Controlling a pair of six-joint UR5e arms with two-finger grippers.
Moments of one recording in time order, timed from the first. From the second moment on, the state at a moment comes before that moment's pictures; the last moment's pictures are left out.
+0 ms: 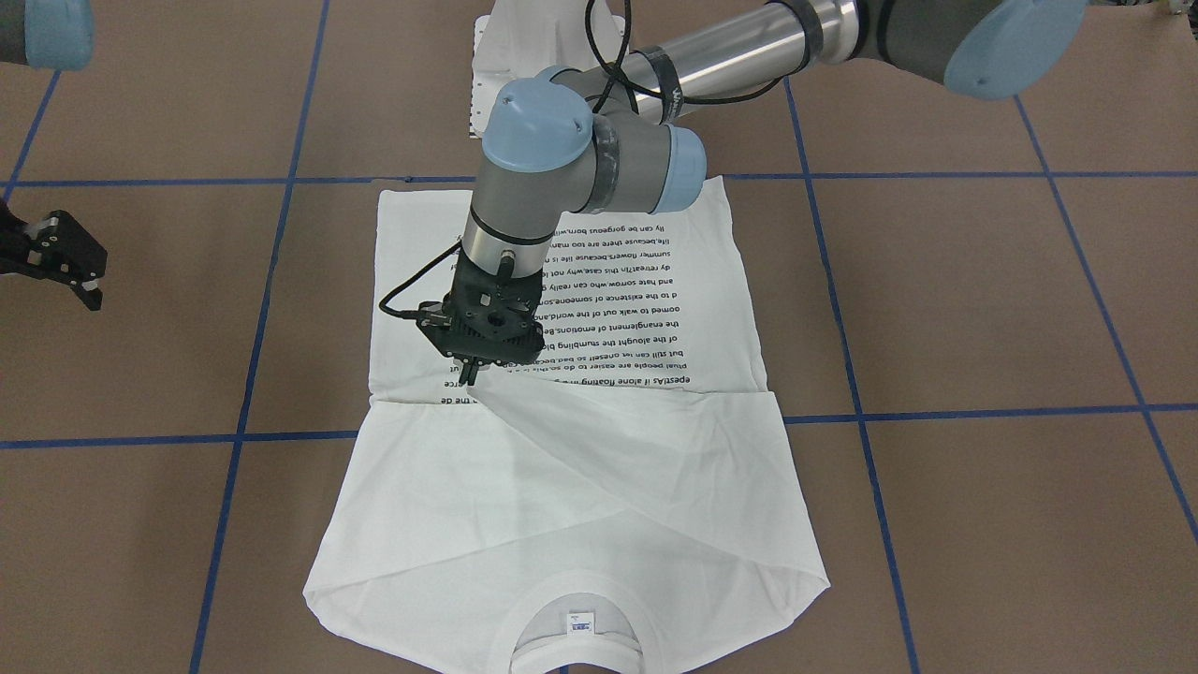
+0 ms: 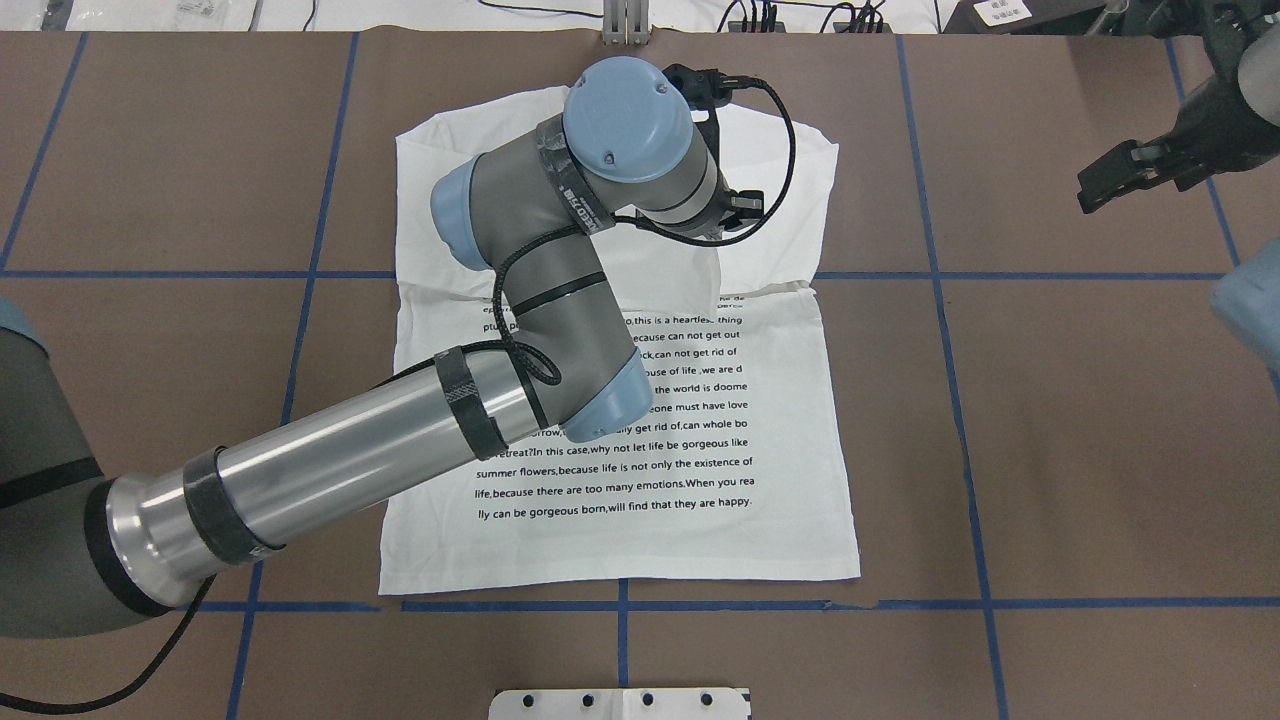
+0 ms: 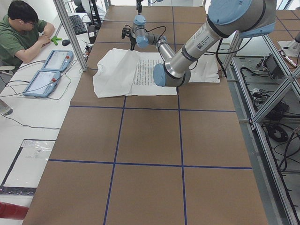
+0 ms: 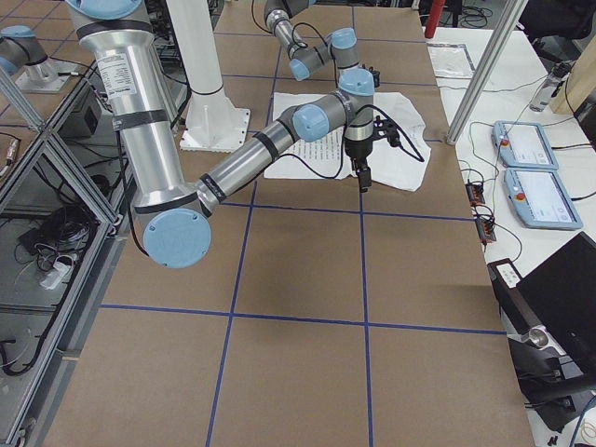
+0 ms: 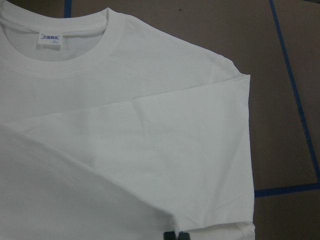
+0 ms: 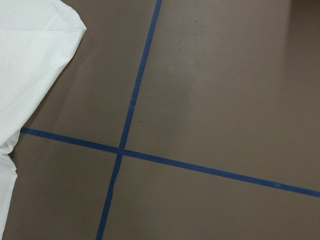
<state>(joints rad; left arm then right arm) -0.59 -2.66 -1.16 -2.02 -1.79 -1.20 1.13 -1.32 1.99 -1.72 2.11 0.44</state>
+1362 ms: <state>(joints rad) -0.58 -2.70 -1.13 -2.00 -1.77 -1.22 1.07 -1.27 1.99 -1.71 2.11 0.60</state>
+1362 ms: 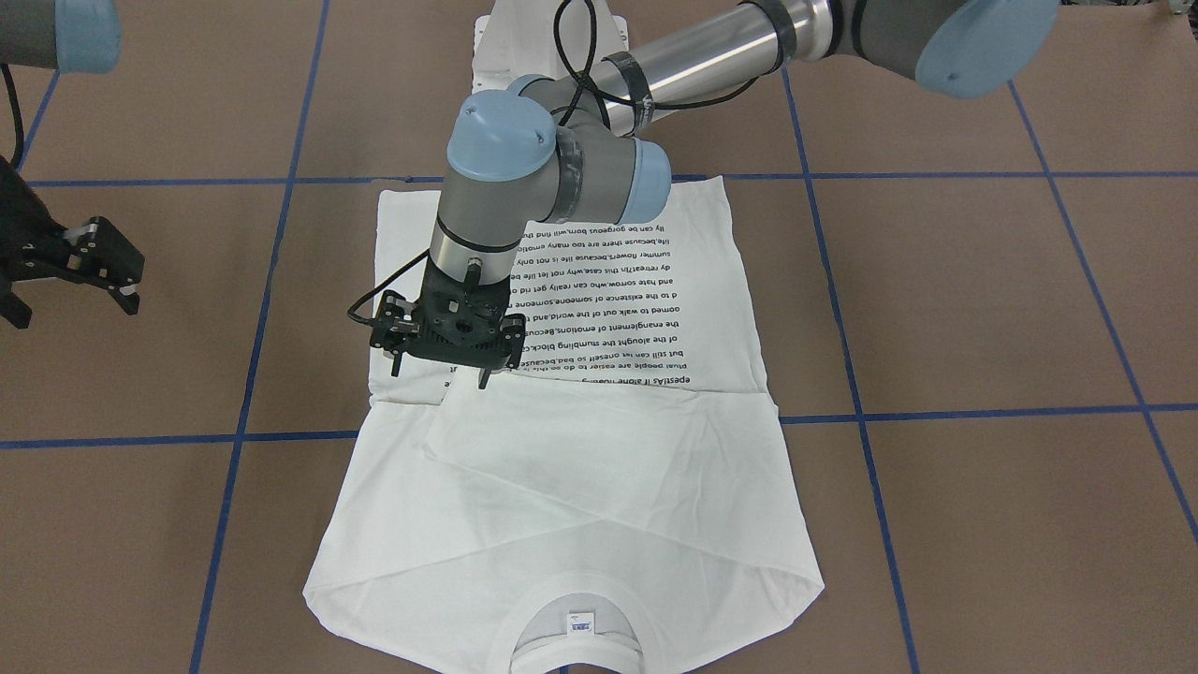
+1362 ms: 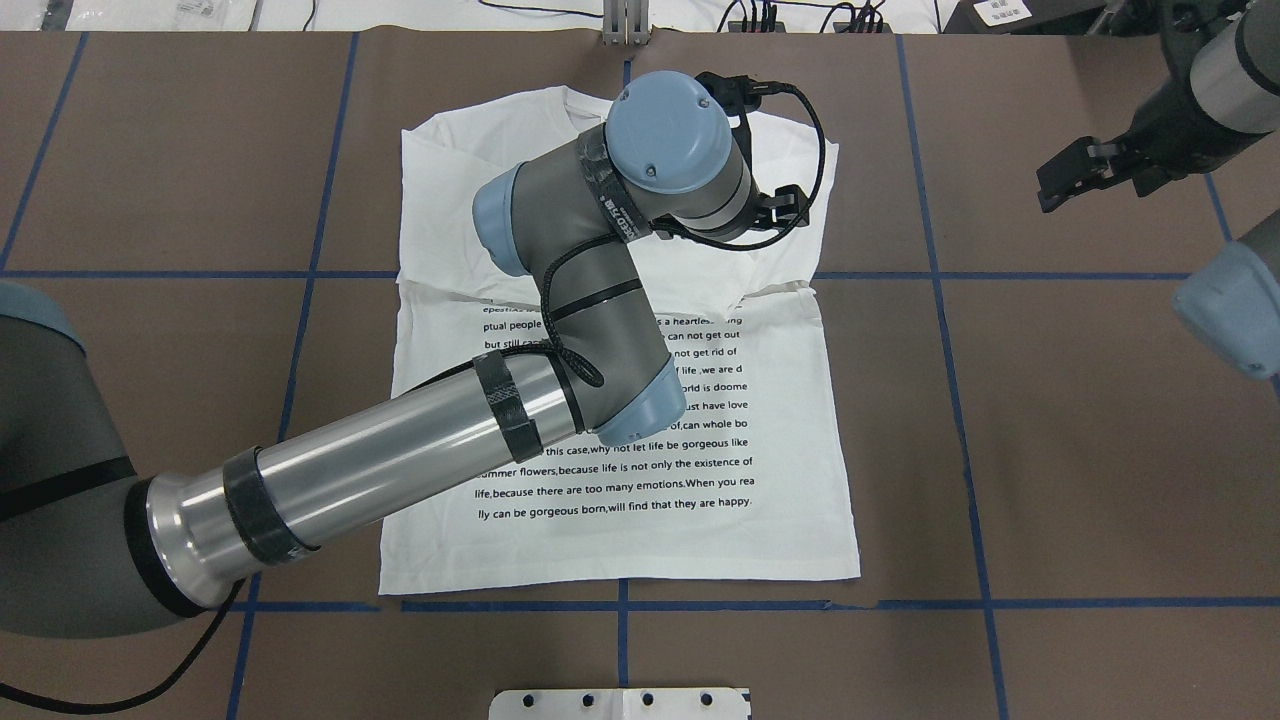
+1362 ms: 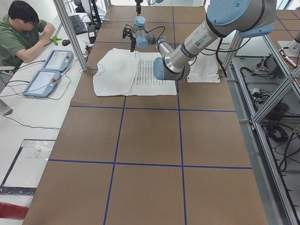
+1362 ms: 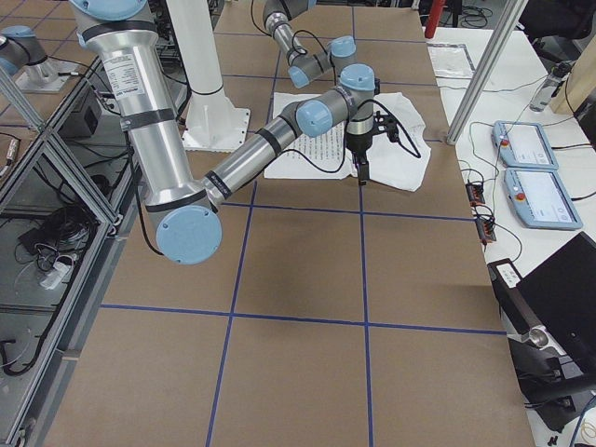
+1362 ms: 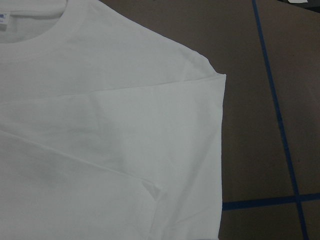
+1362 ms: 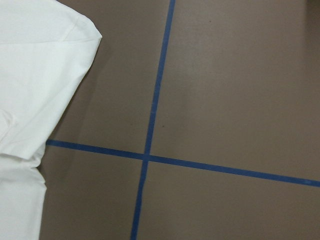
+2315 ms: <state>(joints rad) -0.54 -1.93 -2.02 -1.76 -1.77 -1.11 0.42 -1.46 2.30 -1.54 1.63 1.40</state>
